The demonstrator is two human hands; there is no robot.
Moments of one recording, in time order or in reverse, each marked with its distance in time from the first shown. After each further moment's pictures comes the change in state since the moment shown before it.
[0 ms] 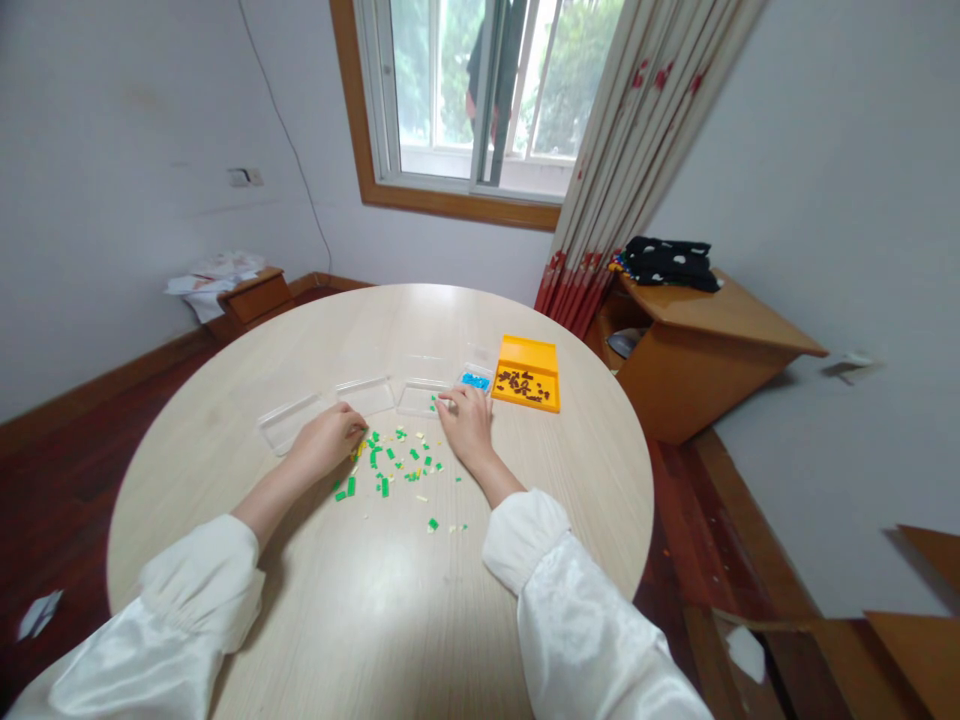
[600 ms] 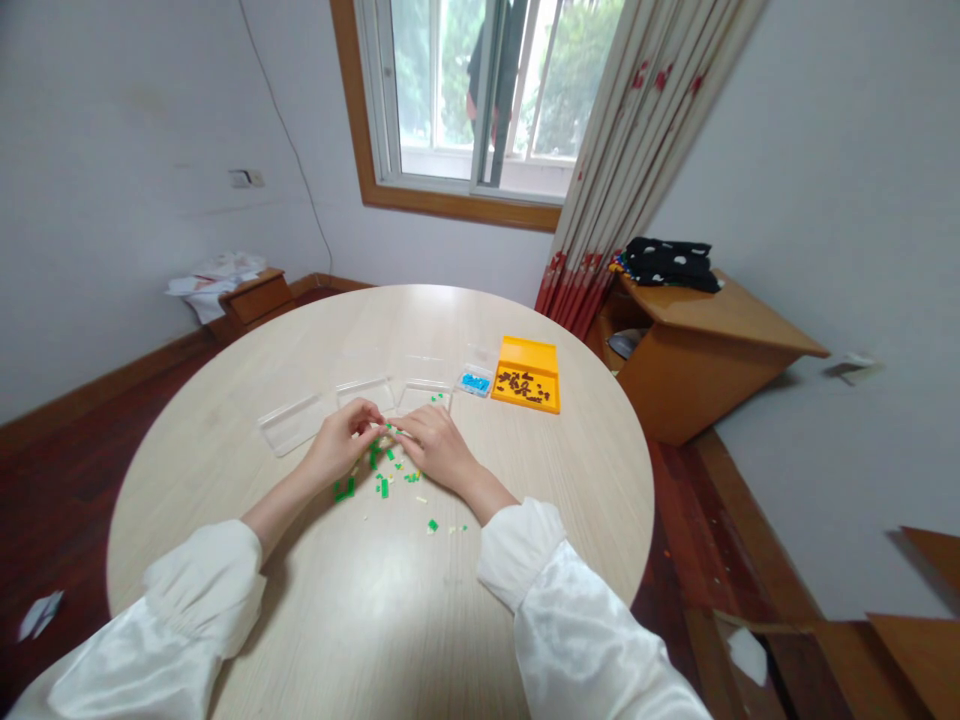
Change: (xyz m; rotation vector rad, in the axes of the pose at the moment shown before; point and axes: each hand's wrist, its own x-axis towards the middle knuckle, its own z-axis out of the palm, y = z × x) left_hand 0.000 0.027 0.005 -0.860 0.157 0.024; right_hand -0.011 -0.036 -0.008 0.158 -0.317 -0.495
